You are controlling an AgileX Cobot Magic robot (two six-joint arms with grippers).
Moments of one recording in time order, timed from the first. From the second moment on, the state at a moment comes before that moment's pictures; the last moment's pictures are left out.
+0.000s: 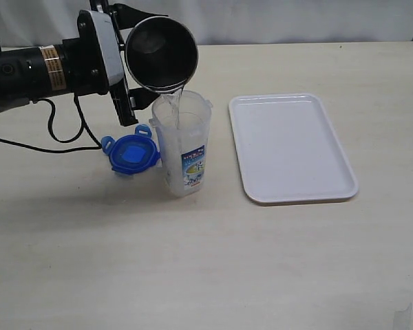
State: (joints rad) left arm -0.25 1.86 -0.94 1.06 -0.96 0.31; right arm 0.14 0.00 0.00 -0.28 0.37 0.14
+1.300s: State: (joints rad) left arm -0.25 1.86 -0.94 1.02 -0.97 0.48; right arm 0.14 0.00 0.00 -0.28 0.37 0.14
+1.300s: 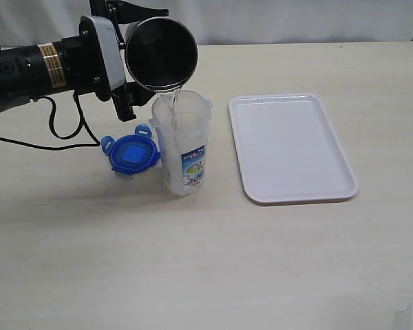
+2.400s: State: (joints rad) left arm -0.27 1.86 -0.94 0.98 -0.98 0.54; right arm 0.14 0.00 0.00 -0.28 0.37 0.14
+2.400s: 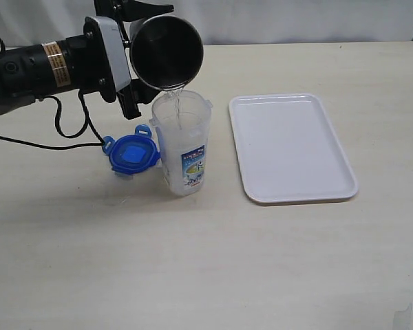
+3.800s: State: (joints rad) left arm -0.15 1.96 -1.07 0.35 -0.63 -0.31; right arm 0.14 0.00 0.00 -0.28 0.37 0.14
